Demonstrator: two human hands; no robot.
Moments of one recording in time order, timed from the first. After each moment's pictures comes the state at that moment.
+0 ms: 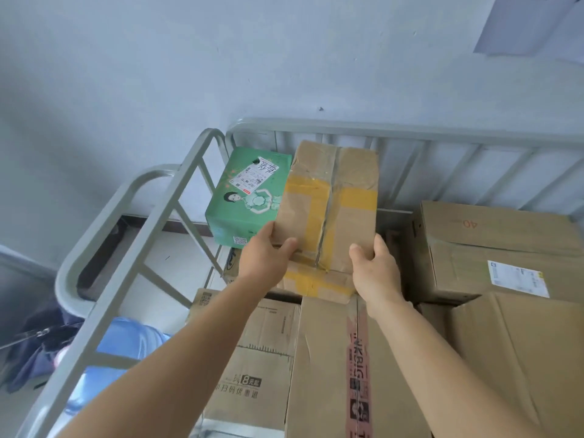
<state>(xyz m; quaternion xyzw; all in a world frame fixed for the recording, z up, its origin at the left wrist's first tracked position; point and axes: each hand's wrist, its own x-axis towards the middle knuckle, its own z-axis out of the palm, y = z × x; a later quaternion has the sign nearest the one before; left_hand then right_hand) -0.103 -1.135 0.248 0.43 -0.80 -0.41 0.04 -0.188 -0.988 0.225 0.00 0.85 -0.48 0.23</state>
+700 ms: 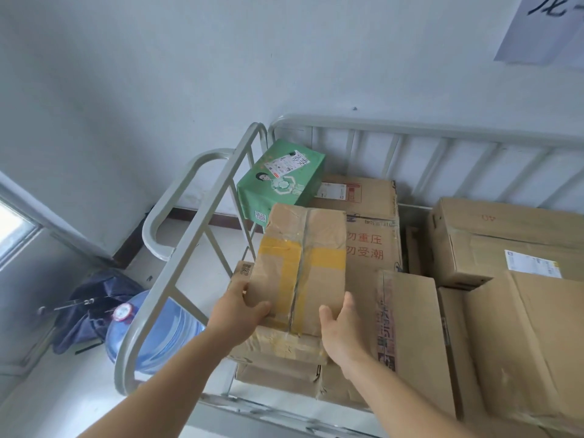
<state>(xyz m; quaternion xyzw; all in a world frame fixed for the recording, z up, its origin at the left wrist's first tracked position) 0.105 -1.128 0.223 0.48 -0.77 -0.41 -0.04 0.006 -0.981 0.206 -0.07 0.87 -0.36 0.33</state>
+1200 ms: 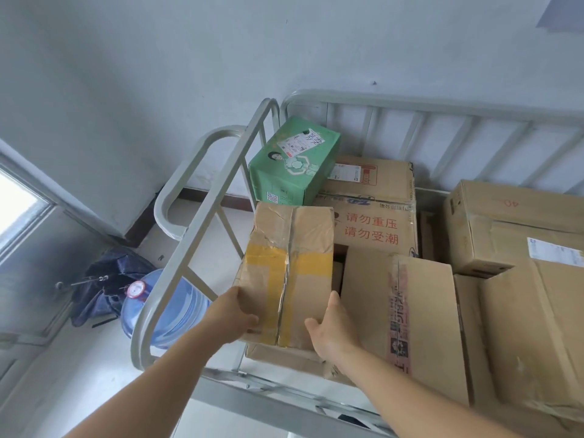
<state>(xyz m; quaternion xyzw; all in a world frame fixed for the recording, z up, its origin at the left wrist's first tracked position) 0.141 -1.156 0.185 0.49 -0.77 -0.36 -0.18 0.029 -0.997 0.175 -0.15 0.87 -0.25 0.41</state>
